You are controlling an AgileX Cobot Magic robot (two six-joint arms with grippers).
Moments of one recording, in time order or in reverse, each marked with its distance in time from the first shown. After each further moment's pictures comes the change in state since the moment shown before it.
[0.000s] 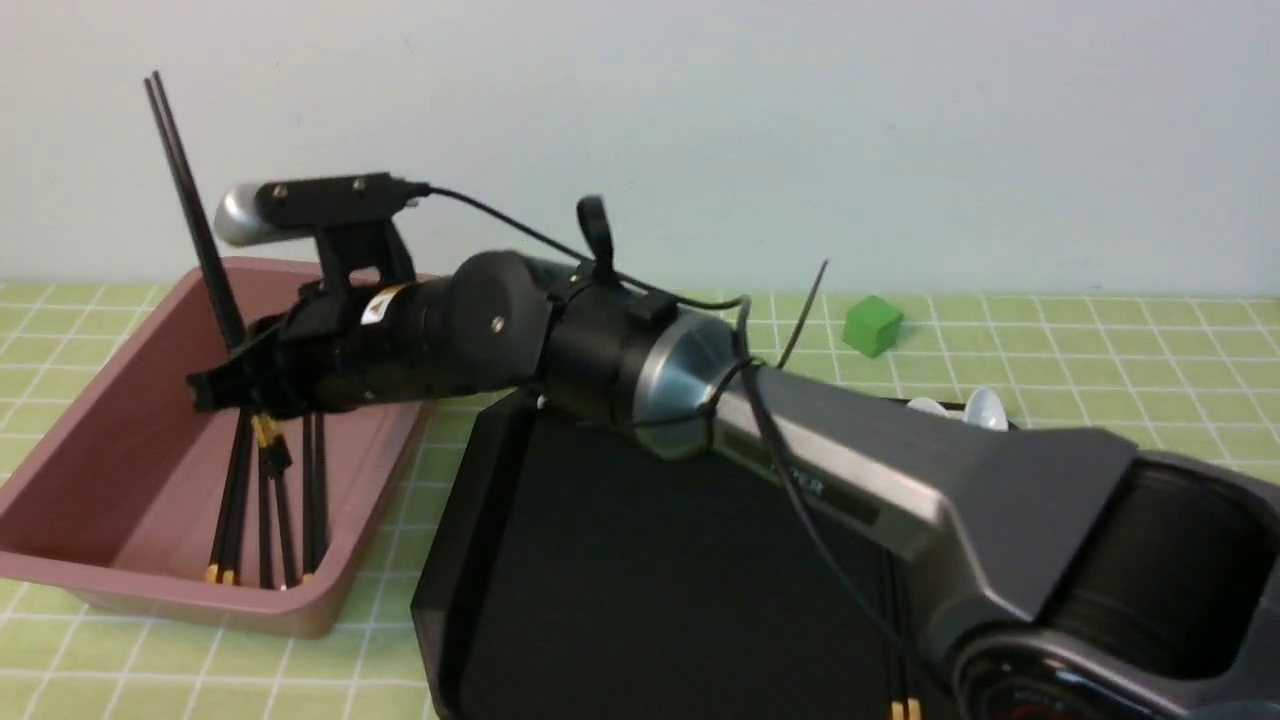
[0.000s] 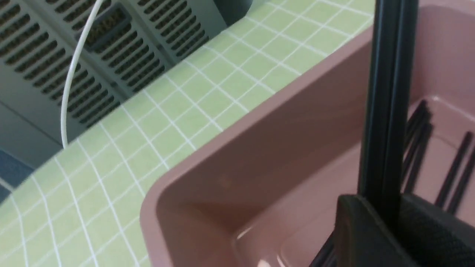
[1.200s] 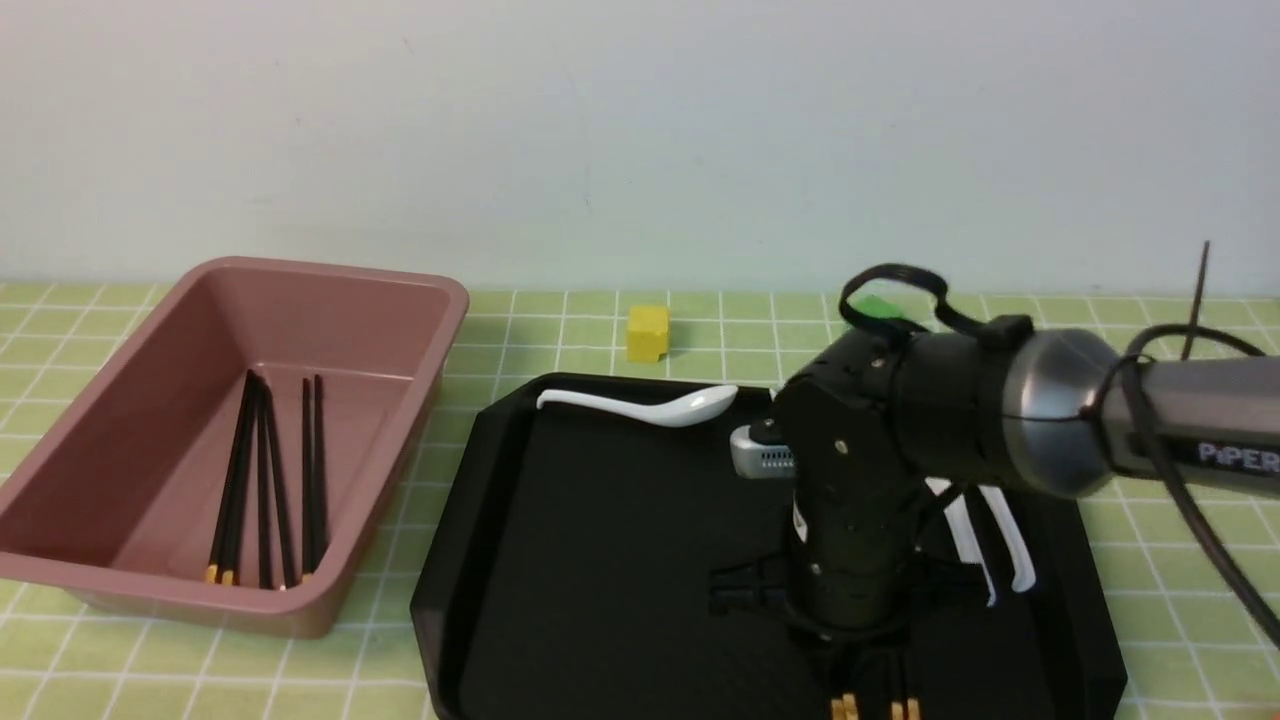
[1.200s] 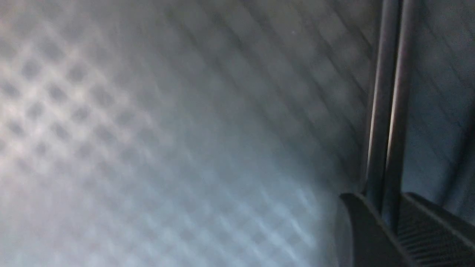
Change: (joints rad) right arm -0.181 -0.515 0.888 -0.739 0.626 1.078; left arm 0.000 0.000 0.000 0.000 -0.001 0.000
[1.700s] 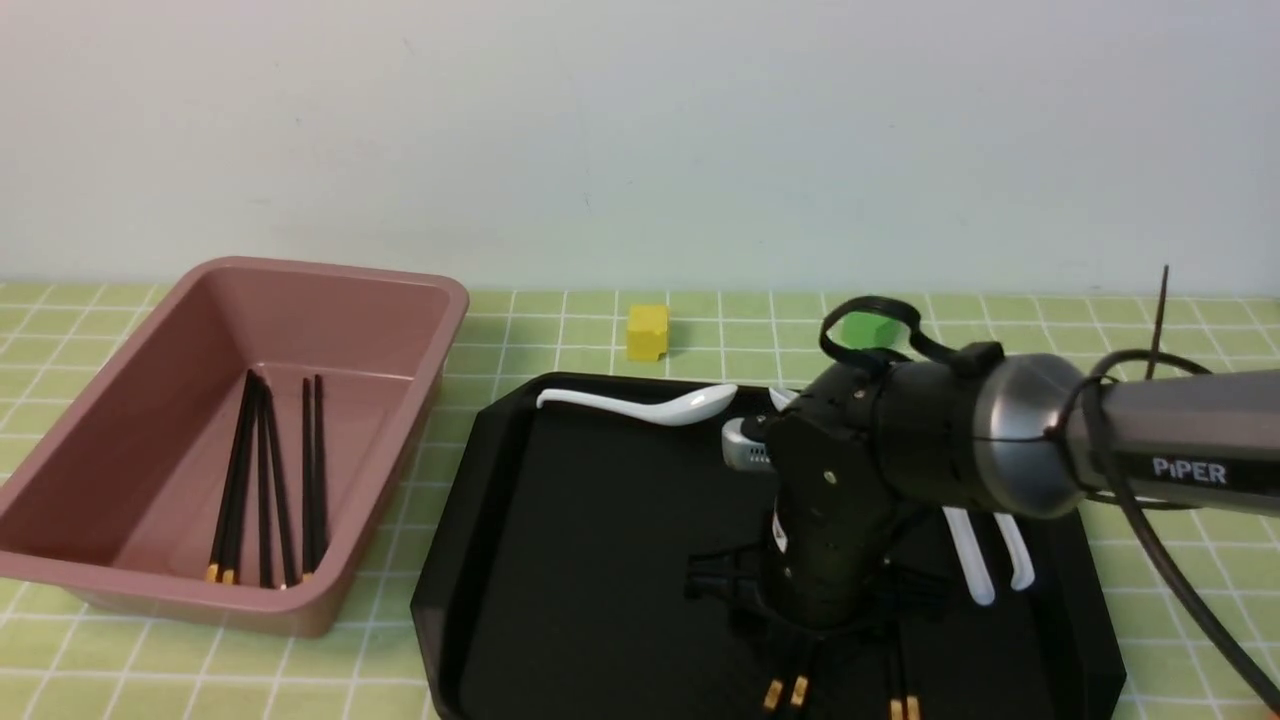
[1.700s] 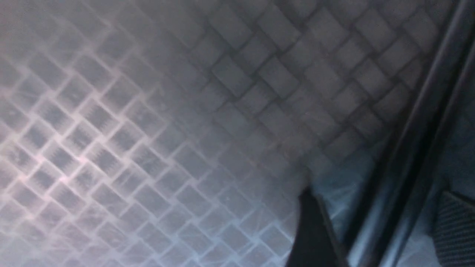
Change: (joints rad) right arm 0.000 0.081 0.030 -0.038 -0.215 0.129; left arm 0.000 0.000 0.000 0.000 0.000 0.000
